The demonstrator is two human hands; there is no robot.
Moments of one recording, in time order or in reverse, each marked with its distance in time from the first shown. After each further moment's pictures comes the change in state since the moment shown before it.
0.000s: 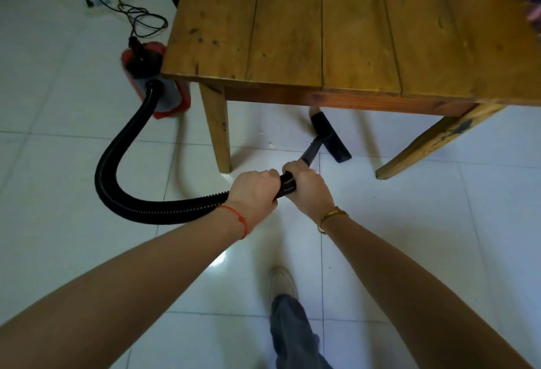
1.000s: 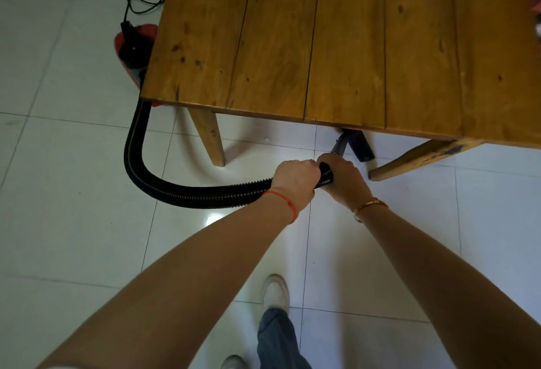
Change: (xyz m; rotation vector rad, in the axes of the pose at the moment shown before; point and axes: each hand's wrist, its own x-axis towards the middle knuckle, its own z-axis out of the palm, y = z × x) left_hand 0.089 0.067 -0.070 -0.071 -0.085 0.029; right_hand 0.041 0.072 -0.099 -0.132 -0.142 0.123
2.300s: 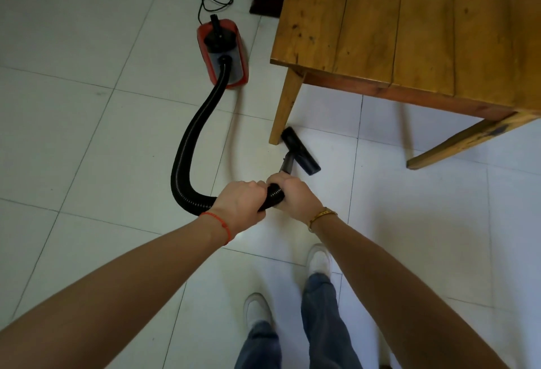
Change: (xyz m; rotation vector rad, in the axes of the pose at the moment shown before) left_hand -0.290 -0.156 0.053 -0.008 -0.056 -0.092; right_hand -0.138 -0.256 0.111 0.249 -0.248 -0.305
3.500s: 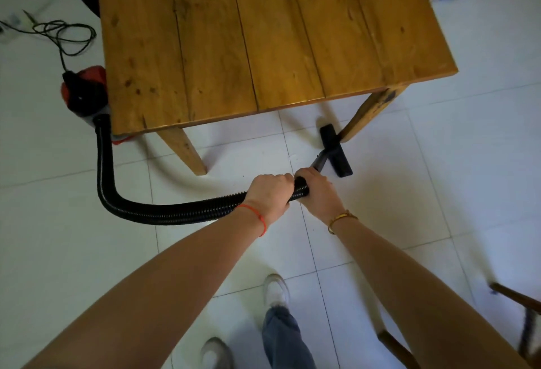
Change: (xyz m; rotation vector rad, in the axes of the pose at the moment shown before) left_hand 0.201 0.179 -0.070 0.184 -0.016 0.404; right_hand -0.063 0.184 -0.138 0.058 0.384 0.494
